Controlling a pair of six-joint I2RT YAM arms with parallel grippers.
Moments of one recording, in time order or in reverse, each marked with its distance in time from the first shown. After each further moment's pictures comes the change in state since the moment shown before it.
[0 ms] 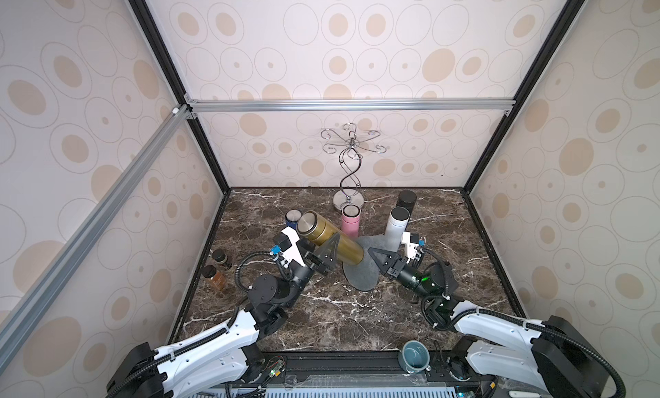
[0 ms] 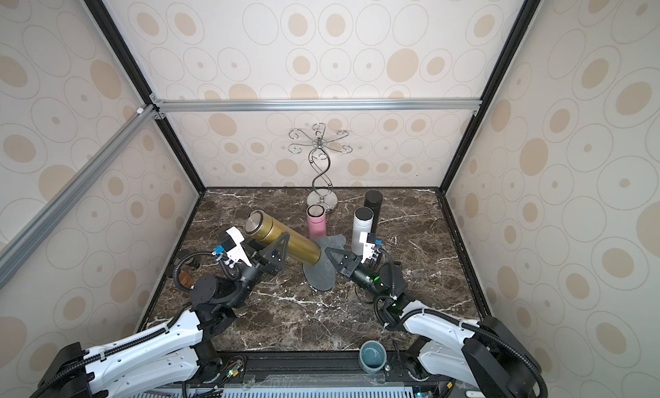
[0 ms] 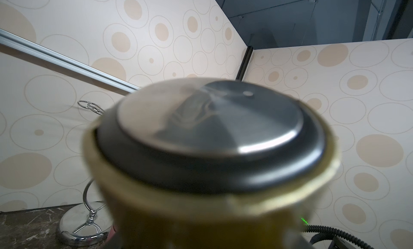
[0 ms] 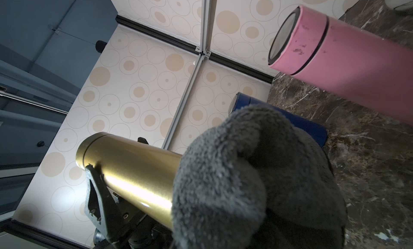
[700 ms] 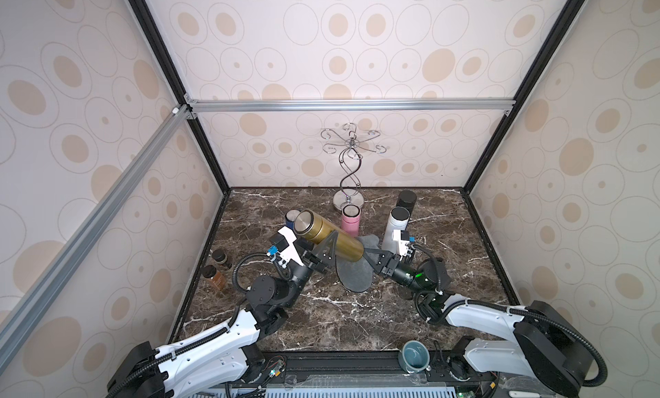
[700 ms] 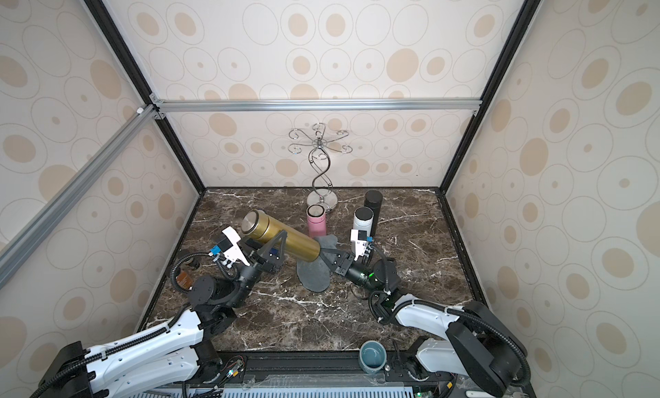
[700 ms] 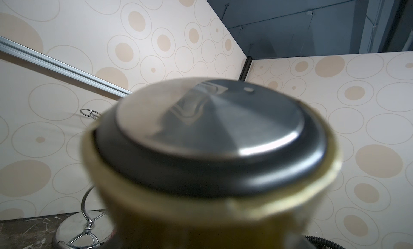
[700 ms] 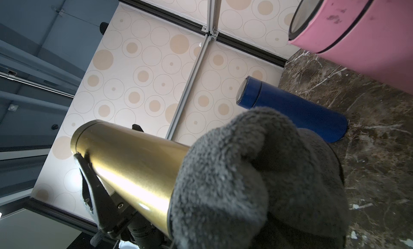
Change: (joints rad) left arm 0.000 0.012 0.000 0.048 -0.021 0.004; right arm 0.002 0.121 0.045 0.108 -0.106 0.016
